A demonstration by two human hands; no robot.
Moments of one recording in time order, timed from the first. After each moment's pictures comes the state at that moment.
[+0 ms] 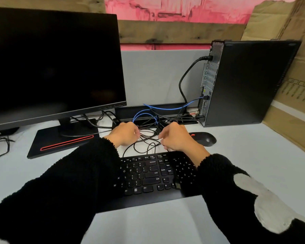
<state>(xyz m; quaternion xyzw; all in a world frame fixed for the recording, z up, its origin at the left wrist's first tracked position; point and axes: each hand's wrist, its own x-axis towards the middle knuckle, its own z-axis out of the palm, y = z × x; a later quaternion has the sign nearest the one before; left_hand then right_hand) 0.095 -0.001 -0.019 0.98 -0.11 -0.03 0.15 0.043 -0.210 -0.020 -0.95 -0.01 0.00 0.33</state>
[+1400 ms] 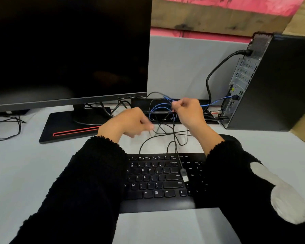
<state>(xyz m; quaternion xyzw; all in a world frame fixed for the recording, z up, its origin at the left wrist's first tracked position) 0.071 0.041 0.022 0.96 -0.14 -0.08 0.23 0.095 -0.162 0.010 -0.86 0.04 -0.16 0.48</state>
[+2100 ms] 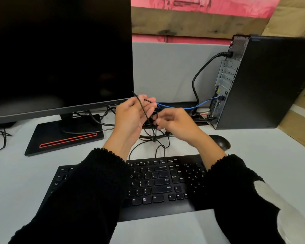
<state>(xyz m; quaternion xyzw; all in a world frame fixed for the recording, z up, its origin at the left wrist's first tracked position) 0.060 -0.023 0.022 0.48 -0.05 0.04 0.87 0.064 -0.185 0.010 -0.86 -0.13 -0.04 0.49</state>
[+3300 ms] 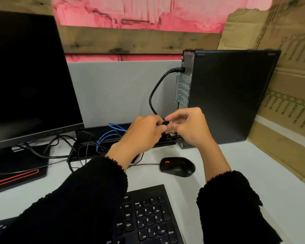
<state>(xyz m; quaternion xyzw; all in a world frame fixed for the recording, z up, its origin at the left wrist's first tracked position) 0.112 -0.171 0.041 0.92 -0.25 0.10 0.28 0.097 -0.347 0.033 -0.84 -0.04 -0.23 0.50</state>
